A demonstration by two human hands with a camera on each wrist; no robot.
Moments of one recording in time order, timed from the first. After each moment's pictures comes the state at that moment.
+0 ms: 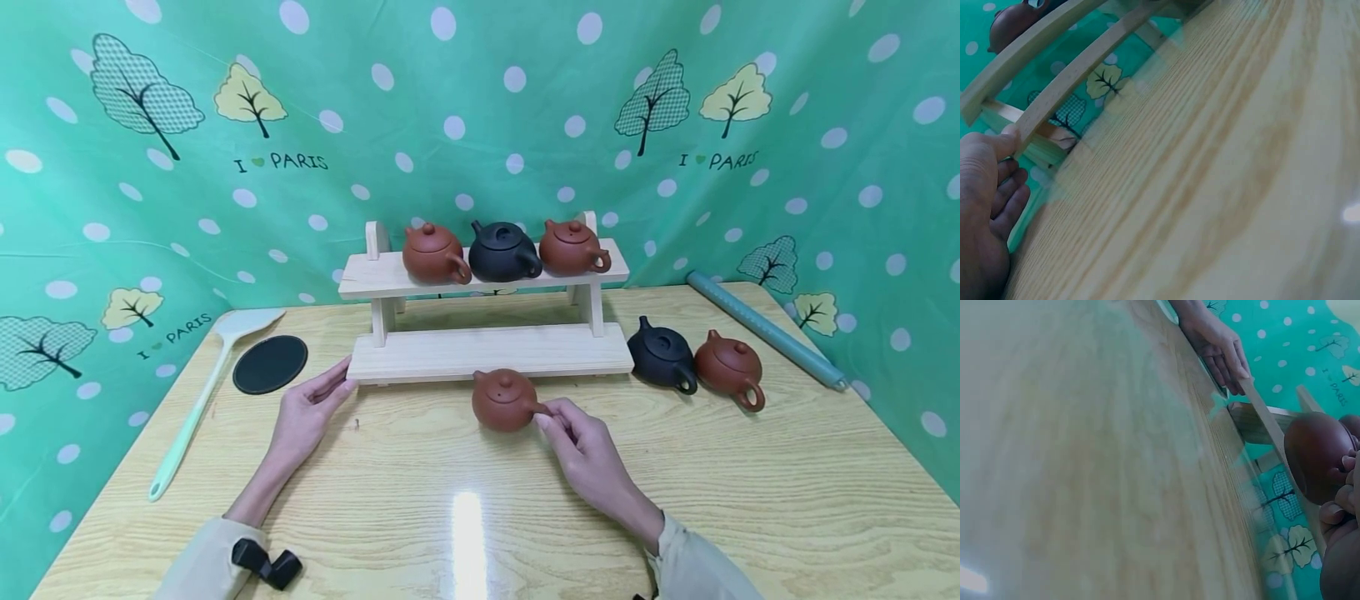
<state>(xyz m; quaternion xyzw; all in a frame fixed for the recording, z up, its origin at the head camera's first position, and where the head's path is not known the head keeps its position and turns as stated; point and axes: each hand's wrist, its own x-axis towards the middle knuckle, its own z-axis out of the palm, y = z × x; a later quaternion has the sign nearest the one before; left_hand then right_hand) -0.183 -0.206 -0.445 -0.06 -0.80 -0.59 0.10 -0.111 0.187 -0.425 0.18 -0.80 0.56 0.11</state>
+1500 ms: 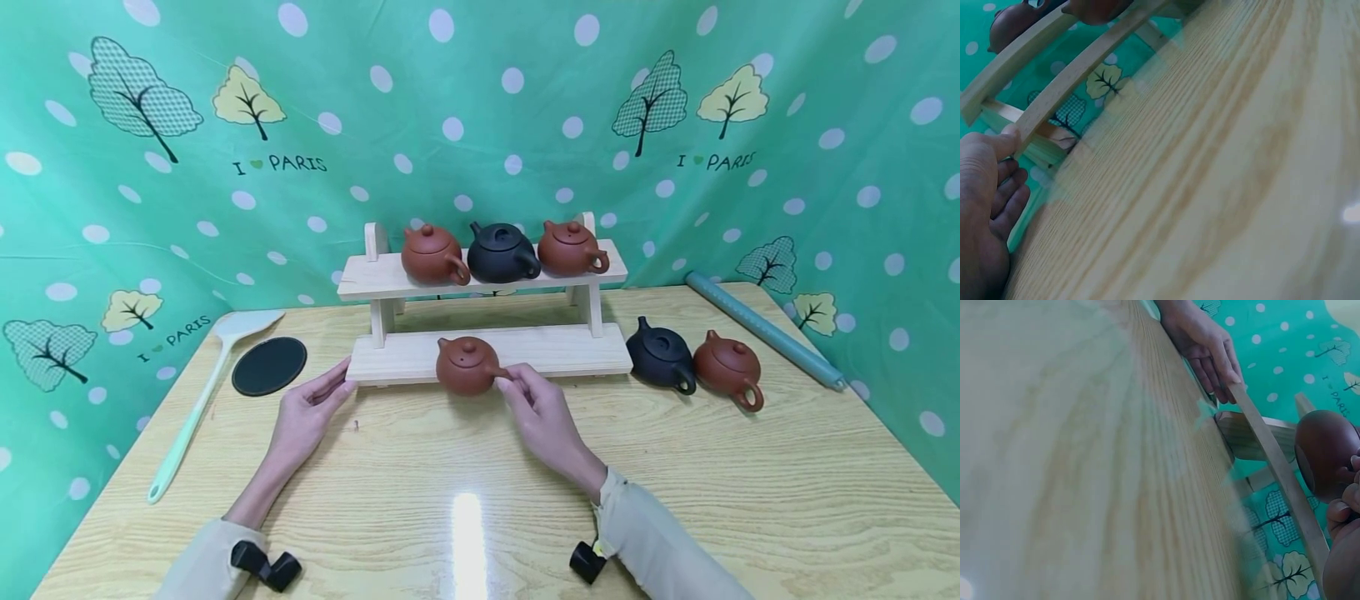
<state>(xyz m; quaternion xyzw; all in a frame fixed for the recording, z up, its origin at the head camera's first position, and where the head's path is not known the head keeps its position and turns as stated) -0.182 -0.205 -0.444 -0.05 -0.79 -0.60 0.09 -0.154 0.146 -0.416 0.20 -0.77 0.59 0.13</state>
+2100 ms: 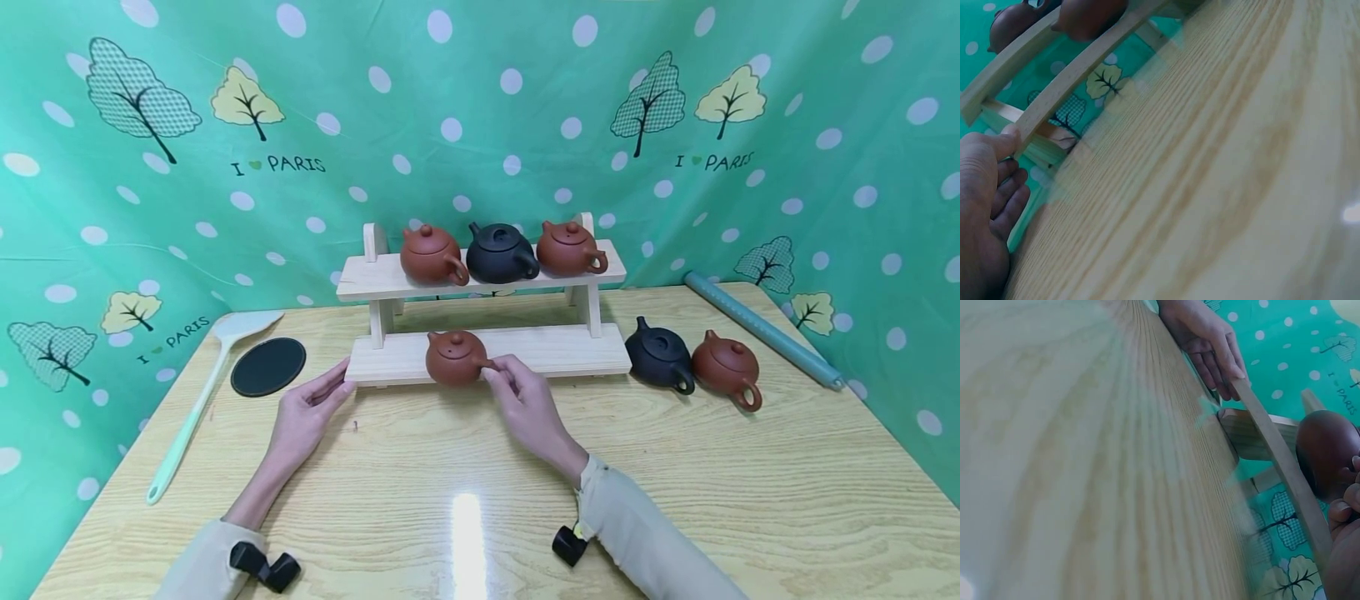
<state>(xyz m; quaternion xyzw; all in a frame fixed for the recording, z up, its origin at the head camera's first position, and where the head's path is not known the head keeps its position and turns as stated) -0.183 -0.205 -0.444 -0.05 -0.80 -0.59 0.10 -0.171 0.131 -0.420 0.19 -0.76 0.60 0.13</state>
